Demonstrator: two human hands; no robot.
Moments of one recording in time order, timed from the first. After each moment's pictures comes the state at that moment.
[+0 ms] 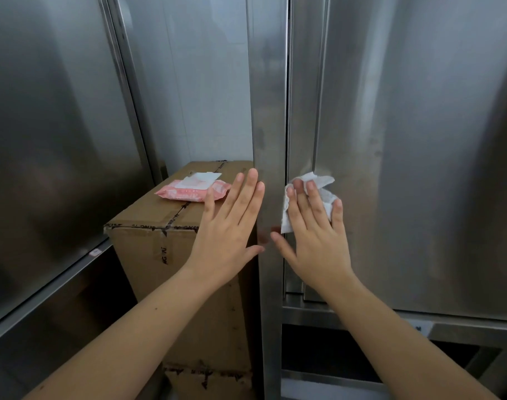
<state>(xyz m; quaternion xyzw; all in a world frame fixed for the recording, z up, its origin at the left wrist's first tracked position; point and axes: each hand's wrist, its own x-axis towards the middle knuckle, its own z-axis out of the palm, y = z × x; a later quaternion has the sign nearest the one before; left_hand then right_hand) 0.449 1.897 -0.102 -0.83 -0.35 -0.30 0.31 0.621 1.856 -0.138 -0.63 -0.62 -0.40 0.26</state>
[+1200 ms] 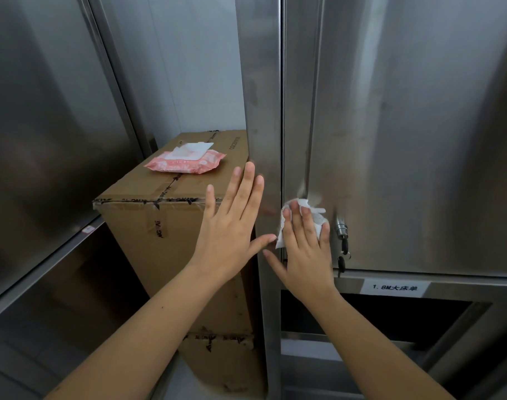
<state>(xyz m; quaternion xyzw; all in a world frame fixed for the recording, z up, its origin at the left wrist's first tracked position) 0.452 1.889 -0.147 -0.85 -0.34 -0.28 0.30 0.605 1.851 -0.237 -0.68 -0.60 -0.31 0.27</state>
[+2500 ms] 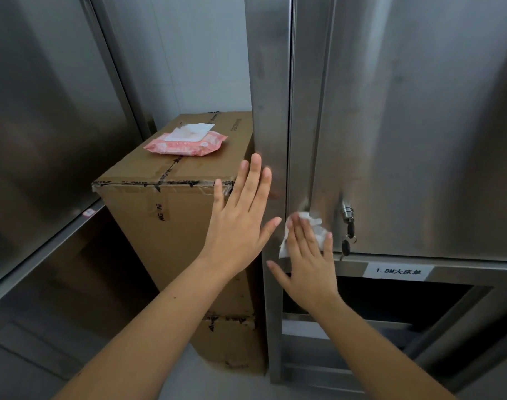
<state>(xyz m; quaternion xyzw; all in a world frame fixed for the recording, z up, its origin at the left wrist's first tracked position) 0.457 1.885 -0.165 -0.86 -0.35 -0.29 0.24 0.597 1.828 -0.270 -0.73 -0.62 -0.19 0.20</state>
